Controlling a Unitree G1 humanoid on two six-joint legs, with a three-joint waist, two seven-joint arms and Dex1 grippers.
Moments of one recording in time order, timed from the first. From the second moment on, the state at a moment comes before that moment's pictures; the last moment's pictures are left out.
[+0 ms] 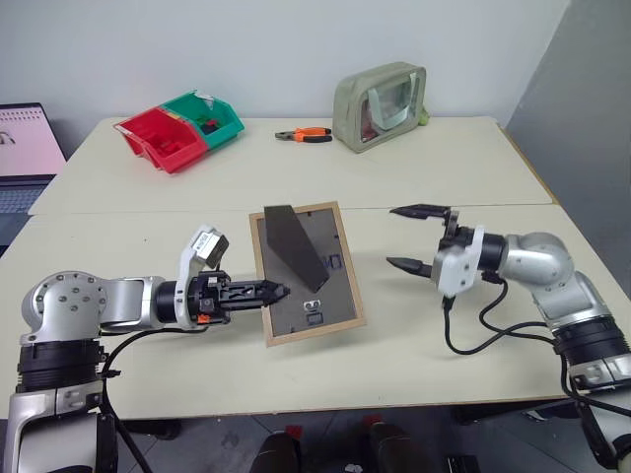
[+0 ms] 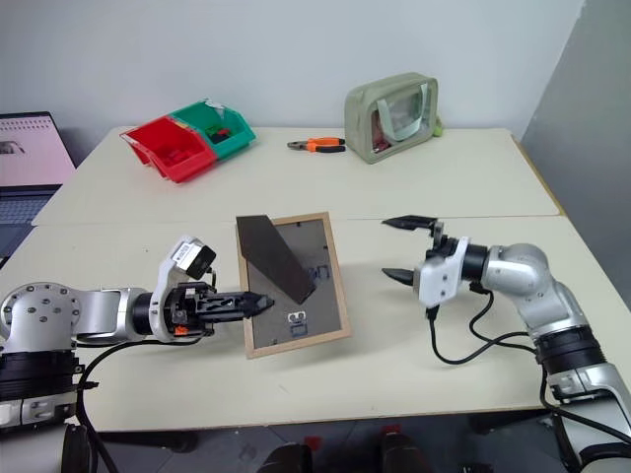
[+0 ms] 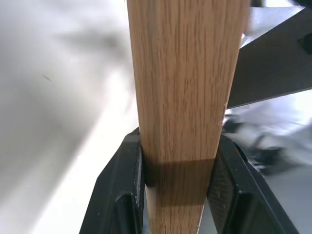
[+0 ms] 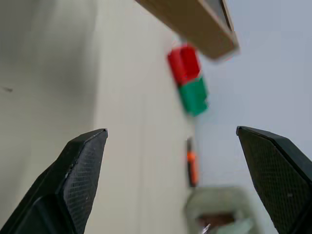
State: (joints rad) left arm -0.53 0.78 0.23 0.14 -1.42 1.61 -0.75; right arm -0.67 -0.65 0.18 0.39 -0.35 -1.05 0.64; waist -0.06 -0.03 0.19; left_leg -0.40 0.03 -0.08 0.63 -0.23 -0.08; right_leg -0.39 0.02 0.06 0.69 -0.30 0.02
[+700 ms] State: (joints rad) left arm -0.44 0.91 0.02 0.08 -1.94 1.46 -0.43; right arm -0.93 -0.57 0.27 0.55 -1.00 -1.41 -0.09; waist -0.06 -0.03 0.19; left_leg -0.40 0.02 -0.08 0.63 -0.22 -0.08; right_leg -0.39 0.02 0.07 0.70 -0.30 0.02
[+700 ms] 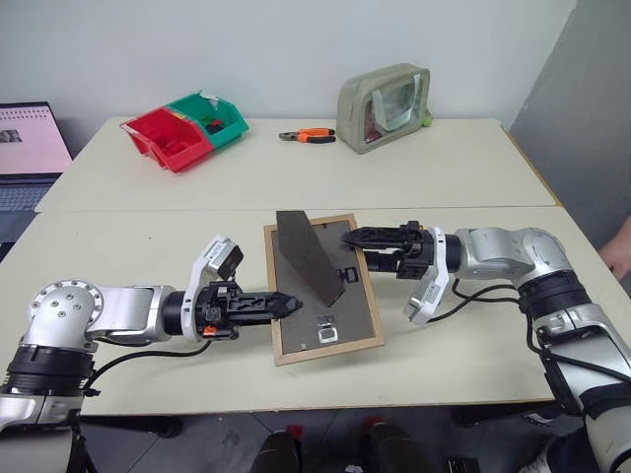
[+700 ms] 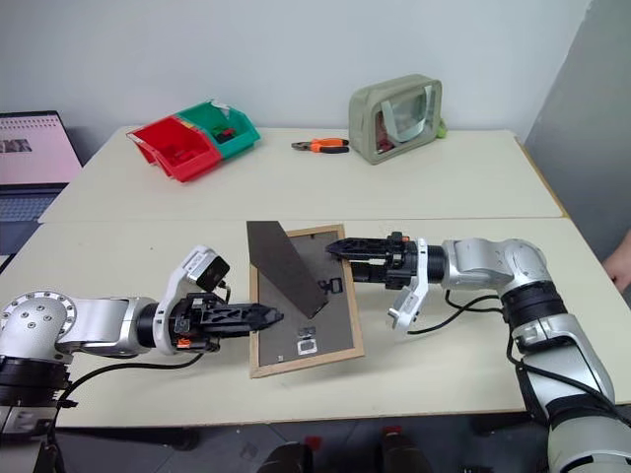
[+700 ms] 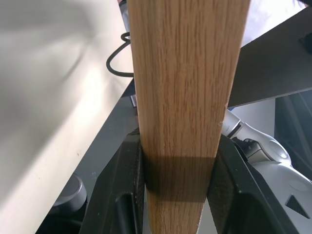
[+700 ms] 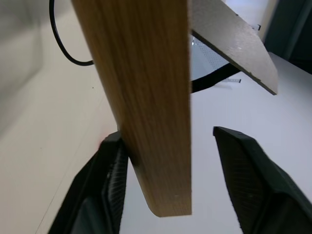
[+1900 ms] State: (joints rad) left arm 0.00 0.80 0.54 -0.55 -1.48 0.88 -0.03; right arm -1.01 -0.17 0.24 1.04 0.01 -0.49 0.80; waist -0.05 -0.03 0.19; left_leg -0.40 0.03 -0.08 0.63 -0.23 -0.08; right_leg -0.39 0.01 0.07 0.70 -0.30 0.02
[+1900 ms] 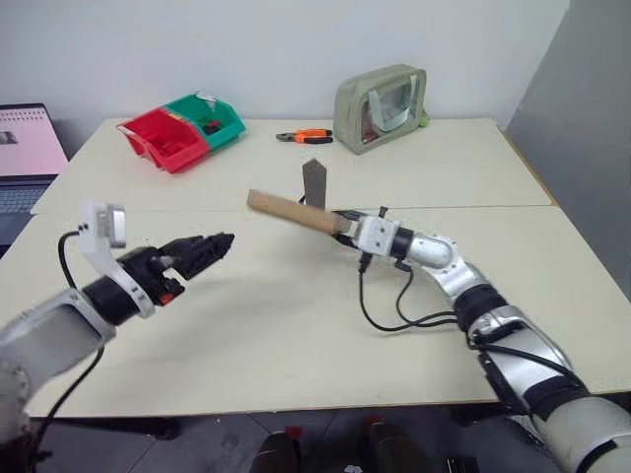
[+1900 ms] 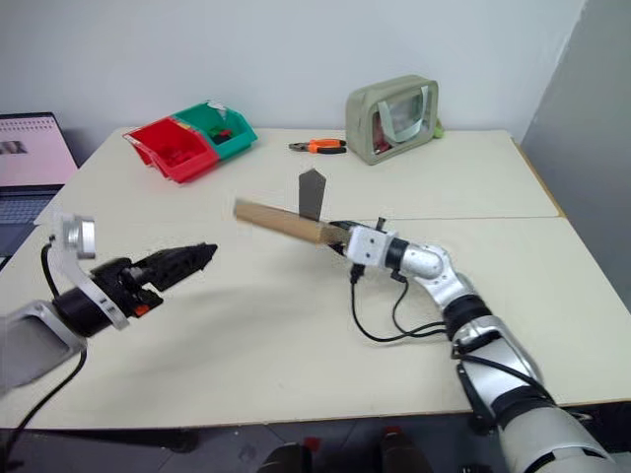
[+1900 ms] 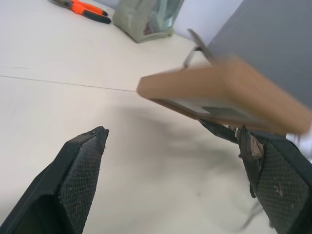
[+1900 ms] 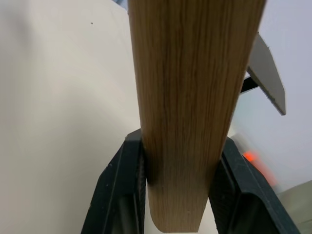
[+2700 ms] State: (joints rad) left arm 0.05 0.70 0.38 -0.61 -0.99 0.76 -0.13; right arm -1.12 0.01 -0.01 1.27 0.16 0.16 1.03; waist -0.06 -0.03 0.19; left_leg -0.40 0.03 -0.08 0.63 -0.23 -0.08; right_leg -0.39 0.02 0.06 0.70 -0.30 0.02
